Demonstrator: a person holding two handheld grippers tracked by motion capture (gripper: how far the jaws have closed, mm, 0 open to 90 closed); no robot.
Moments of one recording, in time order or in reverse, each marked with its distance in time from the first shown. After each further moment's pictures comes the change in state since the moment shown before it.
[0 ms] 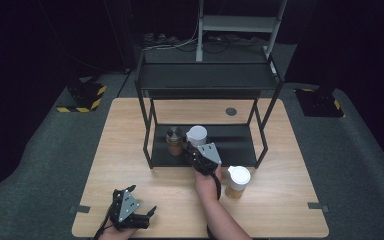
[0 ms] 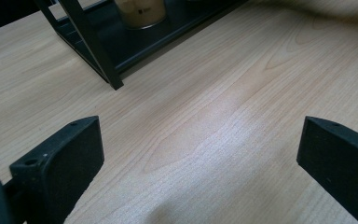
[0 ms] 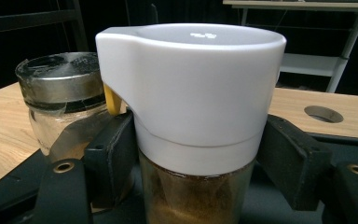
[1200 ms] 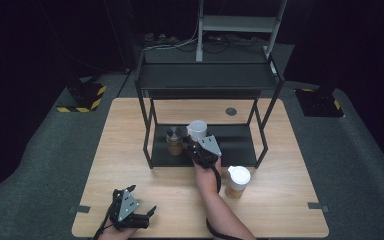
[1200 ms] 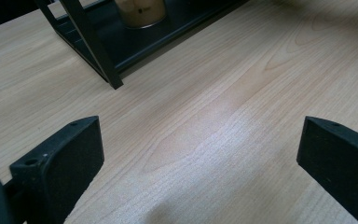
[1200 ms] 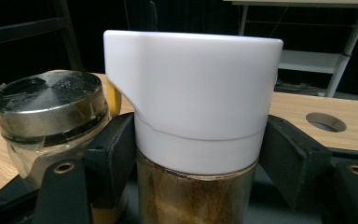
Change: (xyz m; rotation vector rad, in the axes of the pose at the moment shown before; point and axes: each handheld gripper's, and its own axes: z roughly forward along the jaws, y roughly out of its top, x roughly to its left) left arm 0.002 0.000 0.000 -0.001 -0.006 -0.008; right arm -0.005 0.017 0.015 0.019 0.000 0.006
